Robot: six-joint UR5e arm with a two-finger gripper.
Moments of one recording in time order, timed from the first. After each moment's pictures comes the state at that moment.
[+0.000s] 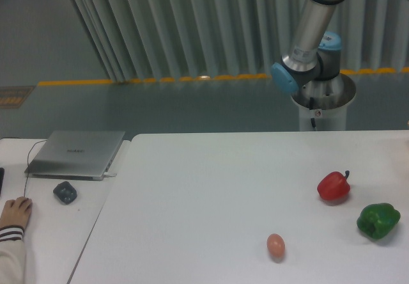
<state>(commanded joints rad) 2.94 -1.93 -1.70 -1.07 1.77 1.77</state>
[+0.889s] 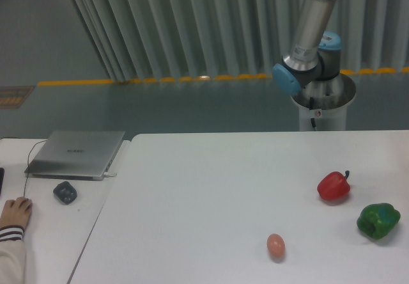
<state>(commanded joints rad) 2.95 -1.91 -1.70 -1.12 1.76 1.87</state>
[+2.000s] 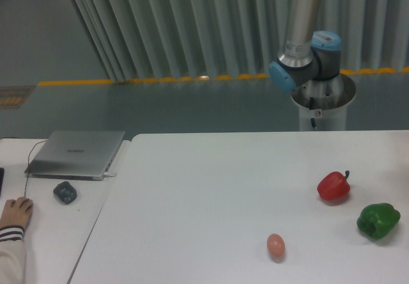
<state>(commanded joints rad) 2.68 -1.80 -1.57 -1.31 1.56 1.51</state>
